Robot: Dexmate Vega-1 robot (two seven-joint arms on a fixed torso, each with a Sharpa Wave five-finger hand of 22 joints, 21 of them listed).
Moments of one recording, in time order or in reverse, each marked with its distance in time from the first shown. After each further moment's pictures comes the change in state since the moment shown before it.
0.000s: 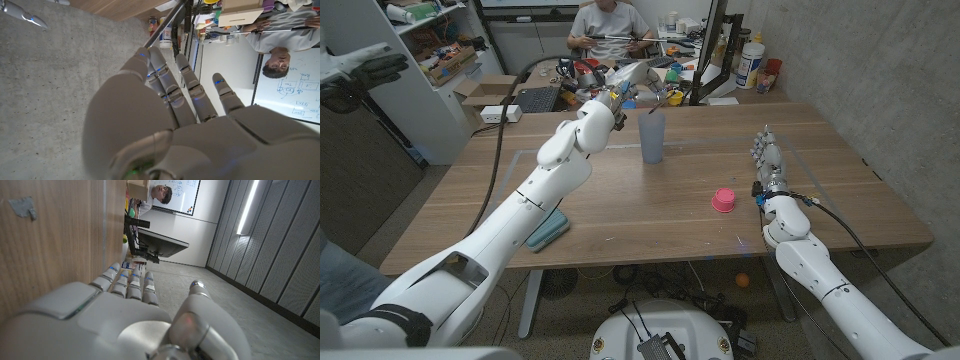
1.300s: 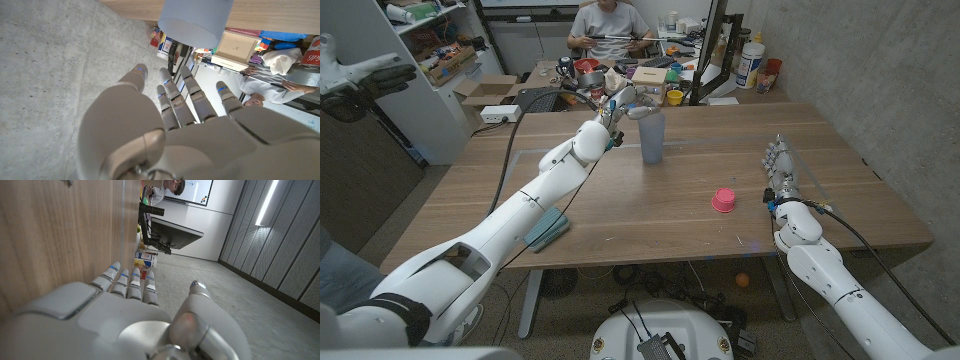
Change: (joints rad) left arm -0.031 0.018 0.045 0.203 -0.358 -0.064 0.143; left_hand -0.252 0.010 0.080 0.129 -0.008 -0.527 -0.064 -0.209 0.038 -0.483 0.030 -0.128 0.030 -0.224 0.041 -0.012 0.017 -0.128 0.041 0.001 0.006; right arm -0.041 -0.025 0.047 -0.006 0.043 -0.049 -0.017; right_hand 0.000 0.000 -0.003 -0.003 0.000 0.022 -0.014 0.008 0.000 0.013 -0.005 0.006 0.000 0.029 -0.007 0.012 0.000 0.018 0.004 0.008 0.000
